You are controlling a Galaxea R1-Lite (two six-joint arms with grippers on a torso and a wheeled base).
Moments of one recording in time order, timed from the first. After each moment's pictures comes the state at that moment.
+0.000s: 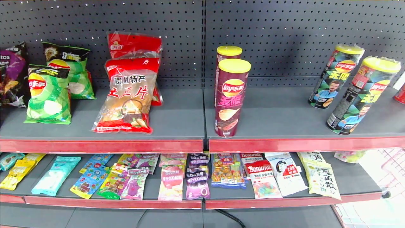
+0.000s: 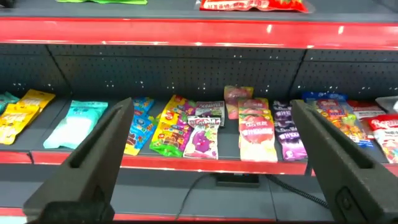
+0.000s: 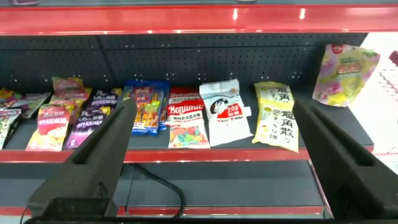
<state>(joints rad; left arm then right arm) 0.00 0.00 0.00 0.00 0.04 0.00 0.00 0.00 0.00 0.00 -0.01 -0.01</state>
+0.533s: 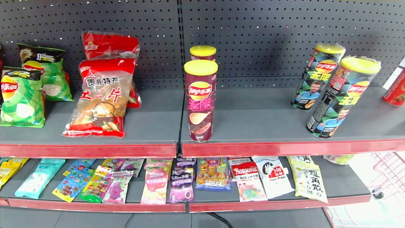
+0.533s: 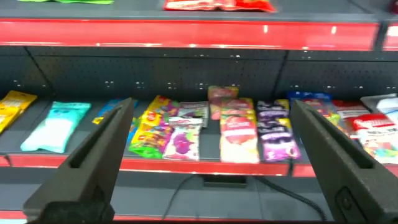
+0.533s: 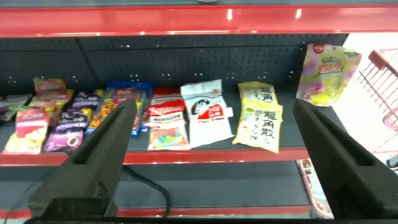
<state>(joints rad) 0.00 0.00 0.00 0.00 0.04 0.00 0.00 0.00 0.00 0.00 -0.01 -0.01</state>
